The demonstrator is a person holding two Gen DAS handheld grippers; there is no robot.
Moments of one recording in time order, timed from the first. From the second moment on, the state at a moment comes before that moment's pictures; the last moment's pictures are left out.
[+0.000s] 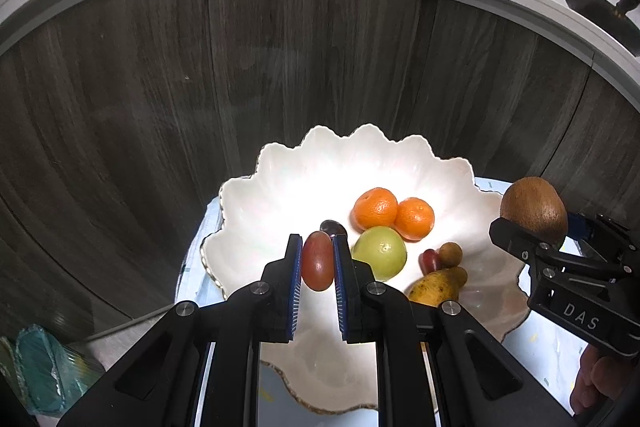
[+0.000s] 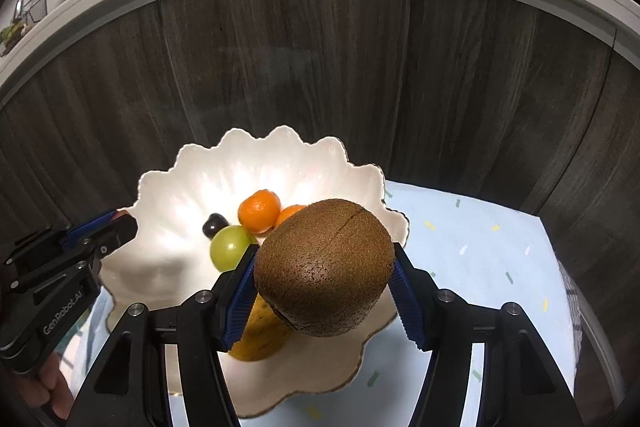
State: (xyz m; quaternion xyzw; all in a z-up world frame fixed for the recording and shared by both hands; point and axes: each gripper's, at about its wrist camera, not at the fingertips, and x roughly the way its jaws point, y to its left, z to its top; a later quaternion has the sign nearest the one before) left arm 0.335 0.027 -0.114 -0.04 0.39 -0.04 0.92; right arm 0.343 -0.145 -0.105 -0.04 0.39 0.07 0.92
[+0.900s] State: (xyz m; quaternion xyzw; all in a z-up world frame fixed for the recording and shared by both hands) left arm 0.339 0.024 -0.121 -0.03 0.38 -0.01 0.92; right arm 0.357 -0.147 -0.113 -0.04 0.40 0.07 0.92
